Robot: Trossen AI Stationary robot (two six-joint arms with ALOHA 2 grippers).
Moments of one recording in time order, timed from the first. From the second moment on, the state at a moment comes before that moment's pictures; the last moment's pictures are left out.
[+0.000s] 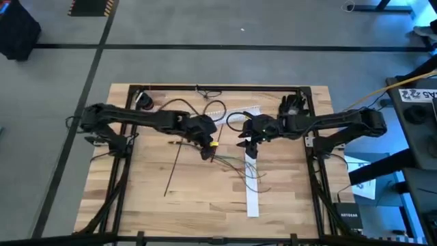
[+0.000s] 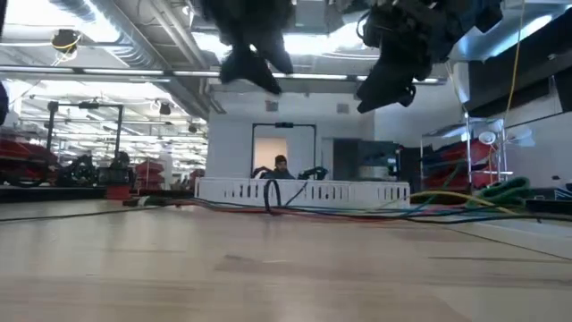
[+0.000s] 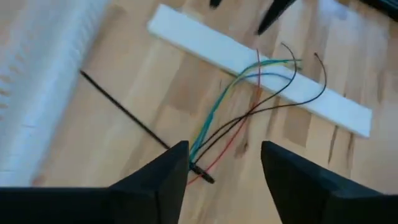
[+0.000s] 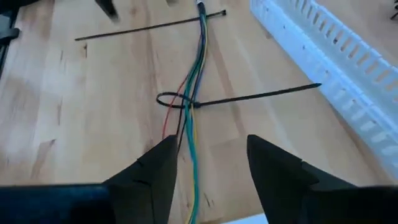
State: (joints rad) left arm 0.03 1.66 1.32 -0.59 0.01 -0.46; right arm -0.04 1.31 0.83 -0.28 -0.04 0.29
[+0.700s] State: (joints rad) left arm 0.21 1.81 1.04 -0.14 0.20 -0.60; right arm 0.04 1.31 0.66 -0.20 -0.03 0.42
